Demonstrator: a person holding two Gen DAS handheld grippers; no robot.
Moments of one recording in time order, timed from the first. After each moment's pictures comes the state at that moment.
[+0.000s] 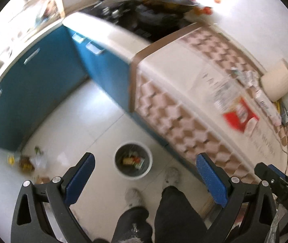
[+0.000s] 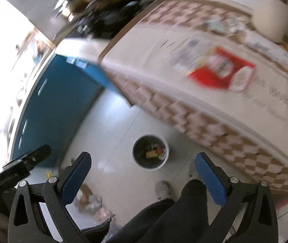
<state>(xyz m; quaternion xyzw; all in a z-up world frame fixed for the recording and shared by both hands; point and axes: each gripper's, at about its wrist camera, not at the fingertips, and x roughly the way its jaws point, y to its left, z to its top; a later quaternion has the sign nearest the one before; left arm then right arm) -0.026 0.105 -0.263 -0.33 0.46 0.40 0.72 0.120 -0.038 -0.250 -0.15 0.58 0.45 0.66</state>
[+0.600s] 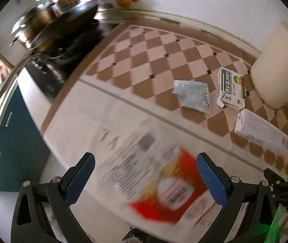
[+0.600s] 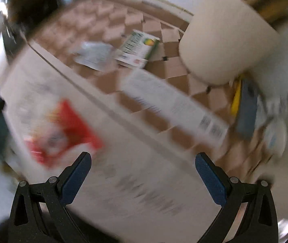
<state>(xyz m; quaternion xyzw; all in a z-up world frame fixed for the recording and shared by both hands) 0.340 0.125 -0.304 -0.21 0.54 0.39 0.71 0.461 0.000 -0.306 -0.38 0.55 0.35 0.66</state>
